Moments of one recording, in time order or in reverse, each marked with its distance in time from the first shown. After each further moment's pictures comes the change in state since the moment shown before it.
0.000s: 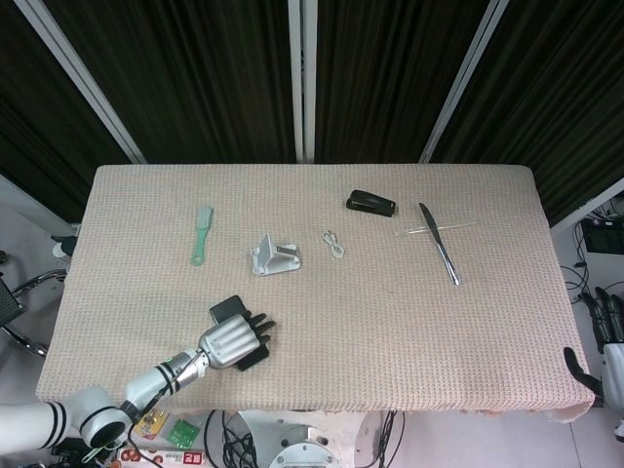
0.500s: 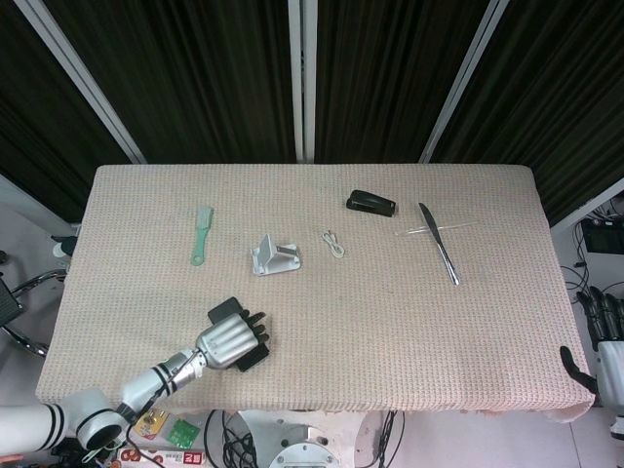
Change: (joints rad) left arm 0.005 0.005 0.021 0.010 0.040 0.067 -0.083; right arm 0.008 -0.005 0.000 -0.007 0.007 -0.023 -0.014
